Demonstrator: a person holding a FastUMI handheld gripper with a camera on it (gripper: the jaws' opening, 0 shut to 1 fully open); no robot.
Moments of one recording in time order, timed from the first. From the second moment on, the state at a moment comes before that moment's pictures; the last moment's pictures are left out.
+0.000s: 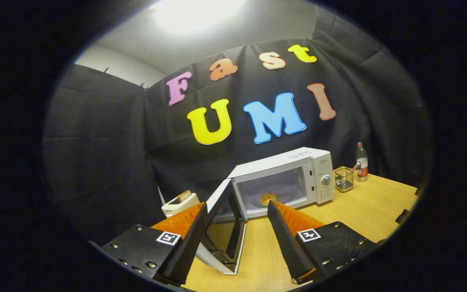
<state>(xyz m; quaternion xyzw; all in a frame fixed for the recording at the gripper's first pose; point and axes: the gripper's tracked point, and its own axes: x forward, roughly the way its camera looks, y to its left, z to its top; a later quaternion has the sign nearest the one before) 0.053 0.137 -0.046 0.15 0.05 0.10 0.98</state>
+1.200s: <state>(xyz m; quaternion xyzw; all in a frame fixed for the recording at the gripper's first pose) 0.049 0.310 -0.165 -0.08 0.16 0.32 0.93</state>
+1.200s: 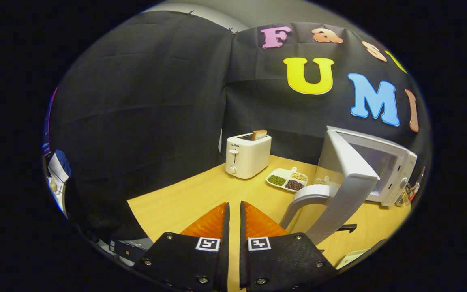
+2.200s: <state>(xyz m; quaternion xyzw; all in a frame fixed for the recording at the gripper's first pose) 0.095 0.124 -0.159 -0.01 0.18 0.06 0.98</state>
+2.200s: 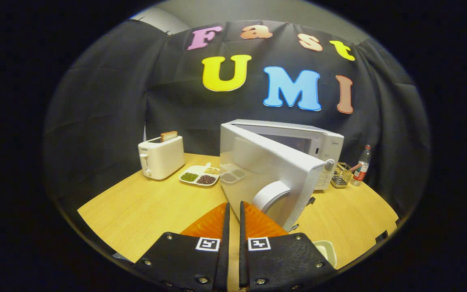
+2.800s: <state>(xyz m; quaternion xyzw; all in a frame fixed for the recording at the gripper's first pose) 0.175 0.045 -0.158 0.03 0.17 -0.04 0.98</state>
